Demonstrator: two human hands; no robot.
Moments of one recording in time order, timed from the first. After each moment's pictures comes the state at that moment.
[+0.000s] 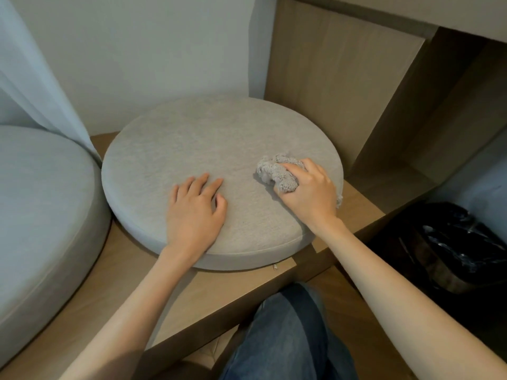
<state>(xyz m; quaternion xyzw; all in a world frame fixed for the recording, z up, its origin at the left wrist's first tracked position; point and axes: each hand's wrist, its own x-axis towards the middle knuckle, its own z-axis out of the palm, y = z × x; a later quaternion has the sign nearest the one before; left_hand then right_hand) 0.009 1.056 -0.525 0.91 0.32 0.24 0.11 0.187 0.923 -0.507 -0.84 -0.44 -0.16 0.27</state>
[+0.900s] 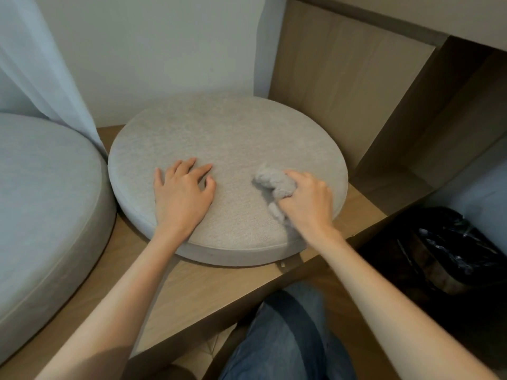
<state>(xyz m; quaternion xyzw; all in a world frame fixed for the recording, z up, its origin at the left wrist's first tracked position) 0.004 1.099 -0.527 0.88 0.37 0.26 0.13 0.144 0.933 -0.500 -0.88 -0.37 -0.08 0.29</state>
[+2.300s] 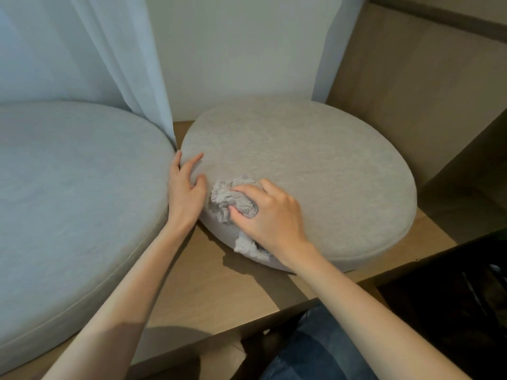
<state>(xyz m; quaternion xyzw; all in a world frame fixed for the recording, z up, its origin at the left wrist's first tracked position) -0.072 1.157 -0.534 0.74 0.41 0.39 0.37 0.031 1.021 -0.510 -0.75 -0.58 -0.10 0.29</state>
